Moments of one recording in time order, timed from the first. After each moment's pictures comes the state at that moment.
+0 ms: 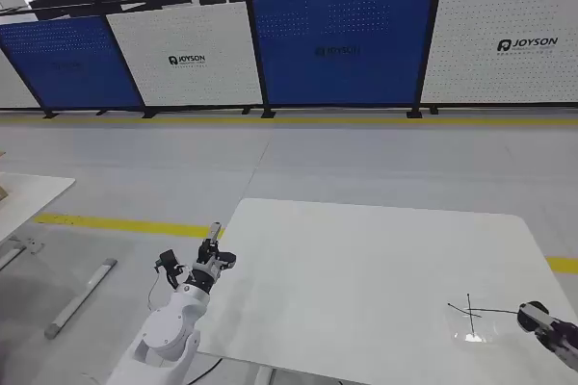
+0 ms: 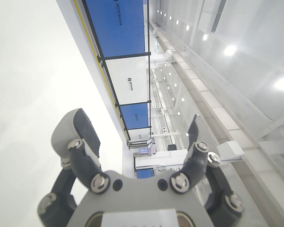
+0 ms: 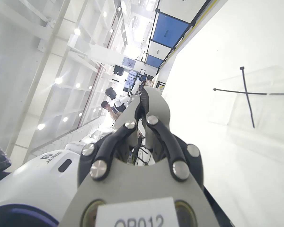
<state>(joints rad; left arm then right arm) 1.73 -1.15 -1.60 -1.80 -0.42 0.00 0.00 -1.67 -1.01 1.86 -1.52 0.53 -0.32 1.09</state>
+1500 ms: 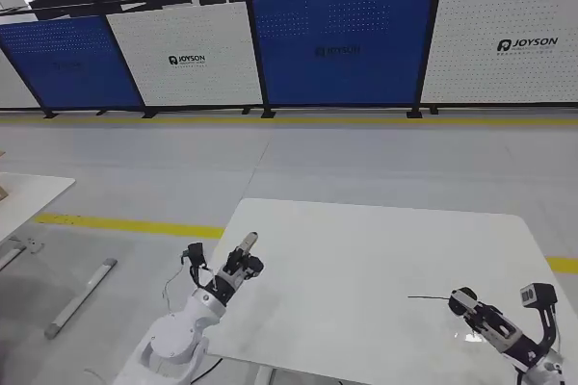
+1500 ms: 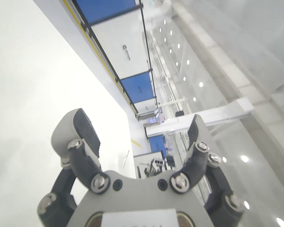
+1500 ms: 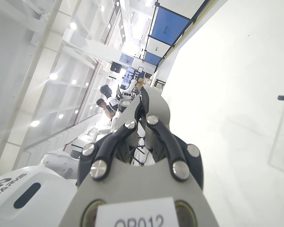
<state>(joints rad) 1.77 -1.14 -1.54 -1.91 -0.23 -0.06 -0.27 -1.64 -1.05 1.57 -1.65 0.35 -0.33 0.78</state>
